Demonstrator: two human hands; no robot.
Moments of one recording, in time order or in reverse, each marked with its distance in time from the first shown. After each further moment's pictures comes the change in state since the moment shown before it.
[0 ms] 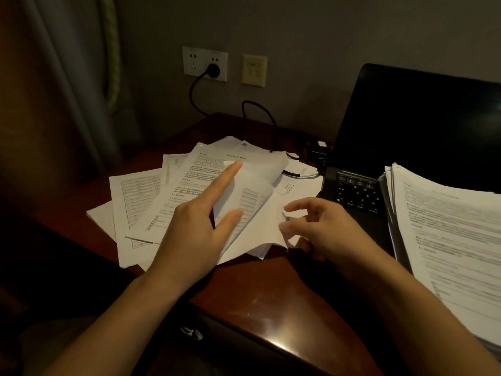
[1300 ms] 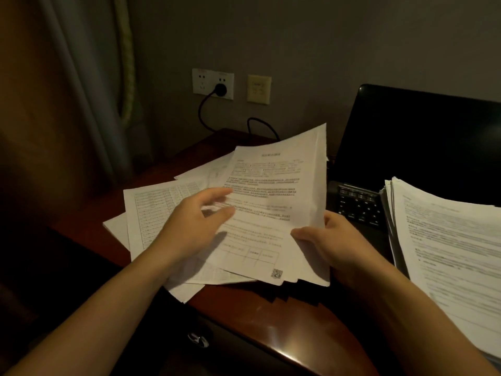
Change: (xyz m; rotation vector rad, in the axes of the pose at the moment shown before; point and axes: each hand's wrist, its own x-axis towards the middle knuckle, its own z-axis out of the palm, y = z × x) left_hand 0.028 0.003 -0.015 -0.232 -0.052 -0.392; right_hand 0.001 0.002 -0.006 0.108 -0.011 -0.058
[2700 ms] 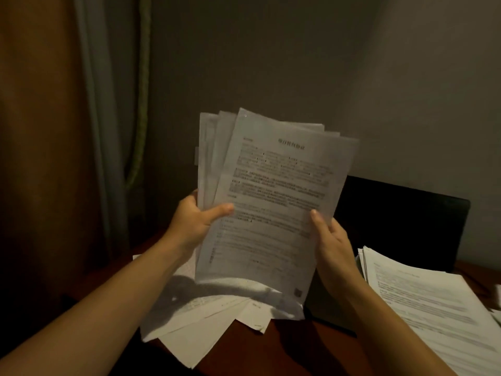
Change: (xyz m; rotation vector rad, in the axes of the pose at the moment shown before) left_hand 0.052 0.069 -0.053 -0.457 0.083 0.161; right_hand 0.008 -0.071 -0.005 0.349 0.233 -0.491
